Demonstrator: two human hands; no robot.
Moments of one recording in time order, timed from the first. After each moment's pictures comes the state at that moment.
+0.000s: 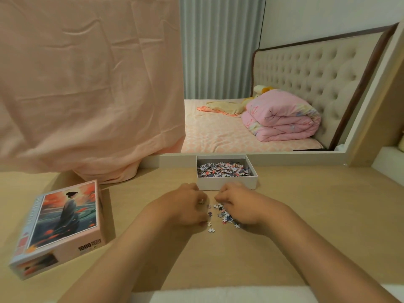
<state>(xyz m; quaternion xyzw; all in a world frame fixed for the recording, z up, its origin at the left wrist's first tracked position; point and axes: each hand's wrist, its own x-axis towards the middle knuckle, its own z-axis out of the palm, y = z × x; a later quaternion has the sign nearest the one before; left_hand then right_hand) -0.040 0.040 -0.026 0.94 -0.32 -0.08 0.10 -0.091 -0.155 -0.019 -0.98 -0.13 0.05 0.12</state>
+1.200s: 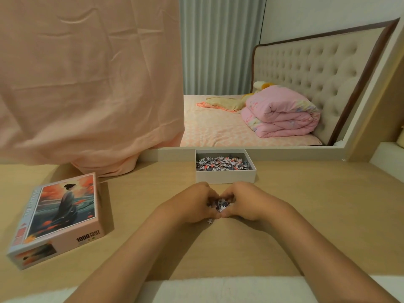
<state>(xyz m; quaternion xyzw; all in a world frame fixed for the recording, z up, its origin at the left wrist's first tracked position) -0.060 0.016 -0.030 0.91 -0.37 -0.06 0.17 -0.102 -0.156 -0.019 -0.98 -0.04 0.08 0.20</state>
